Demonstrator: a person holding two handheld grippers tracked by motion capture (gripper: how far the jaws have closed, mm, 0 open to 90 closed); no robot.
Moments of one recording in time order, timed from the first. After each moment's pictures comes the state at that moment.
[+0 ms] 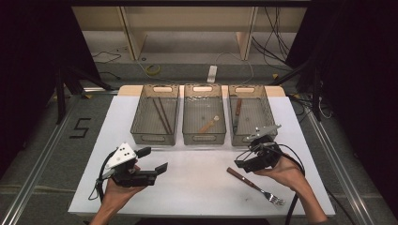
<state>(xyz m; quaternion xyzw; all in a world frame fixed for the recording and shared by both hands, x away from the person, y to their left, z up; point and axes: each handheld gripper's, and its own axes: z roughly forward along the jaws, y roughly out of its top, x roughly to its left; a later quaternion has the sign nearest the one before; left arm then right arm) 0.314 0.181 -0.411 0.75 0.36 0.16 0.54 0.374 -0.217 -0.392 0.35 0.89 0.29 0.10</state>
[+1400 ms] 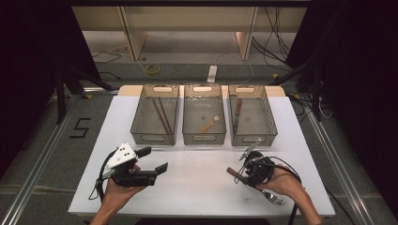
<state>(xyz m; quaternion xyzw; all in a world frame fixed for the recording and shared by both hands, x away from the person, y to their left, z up) 0.313 0.181 -0.410 0.74 0.35 0.16 0.54 0.368 -0.211 -0.447 0.32 0.93 0.14 0.03</state>
